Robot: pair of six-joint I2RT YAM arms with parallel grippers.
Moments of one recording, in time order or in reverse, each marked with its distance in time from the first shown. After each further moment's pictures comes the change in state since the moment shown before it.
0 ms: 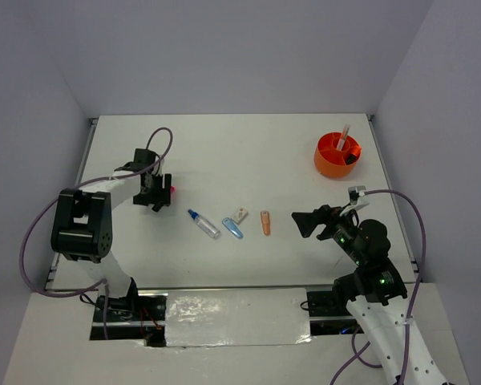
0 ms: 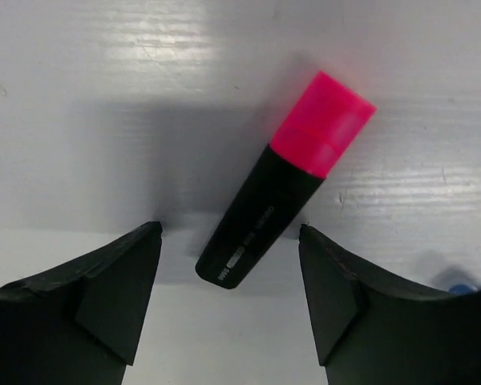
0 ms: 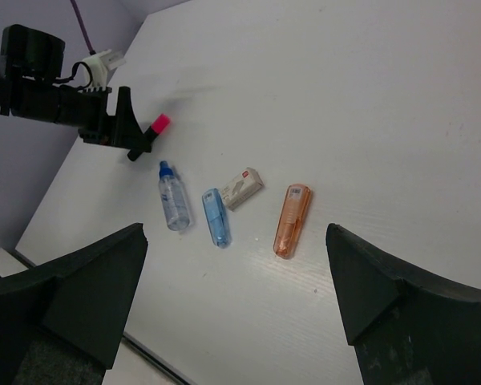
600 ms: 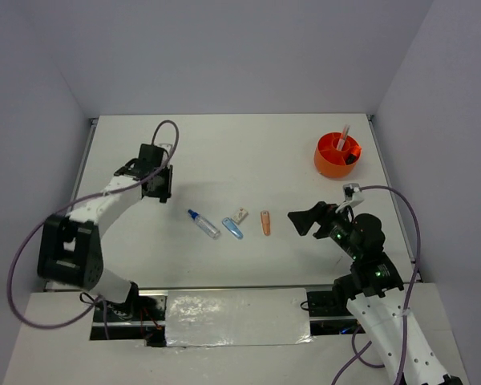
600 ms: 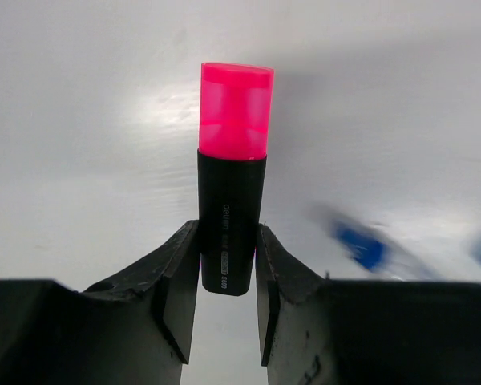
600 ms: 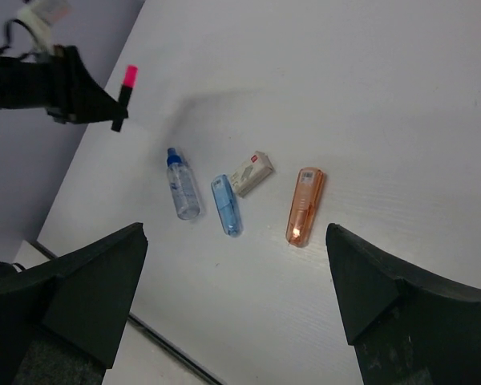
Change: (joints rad) left arm -0.094 -0.150 0.023 -0.061 -0.053 -0.030; right arm 0.000 0.057 -0.010 0.022 -0.037 0.043
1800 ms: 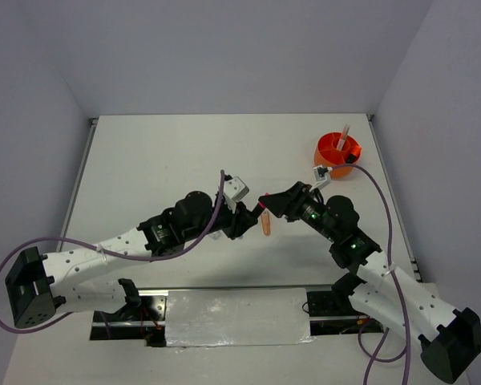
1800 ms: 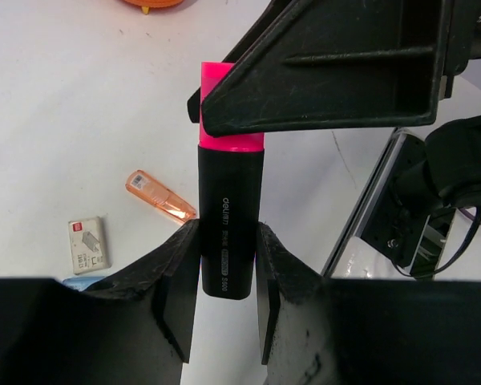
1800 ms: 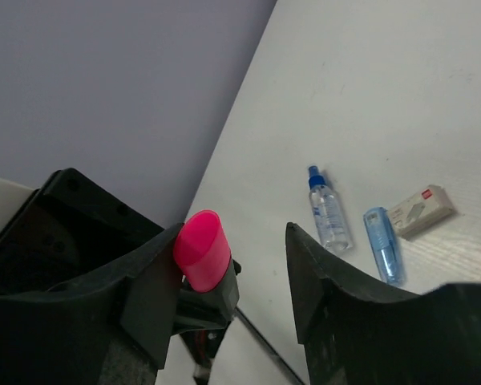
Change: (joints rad) left arm -0.836 -0.401 -0.186 0.554 0.107 -0.103; right arm 0.314 0.396 0.056 0.495 0.088 0.352
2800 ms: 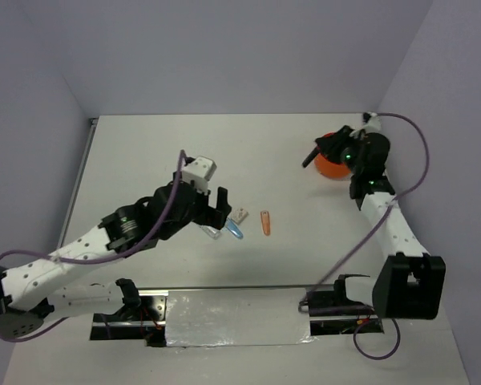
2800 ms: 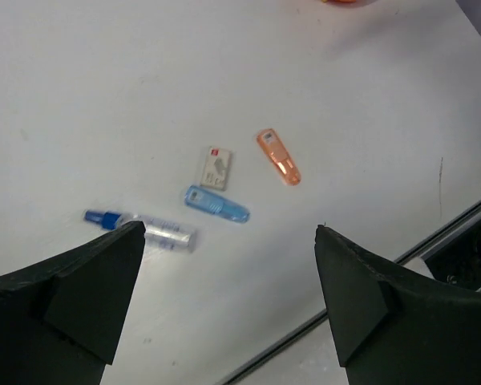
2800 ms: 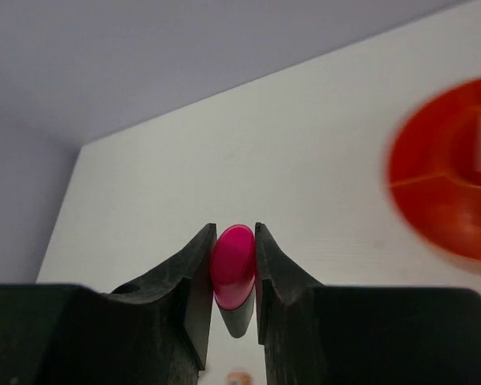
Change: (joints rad) left arm 0.001 -0.077 0.278 -0.571 -0.402 -0.149; right arm -0.557 0.484 0.391 -0.024 -0.161 -0.398
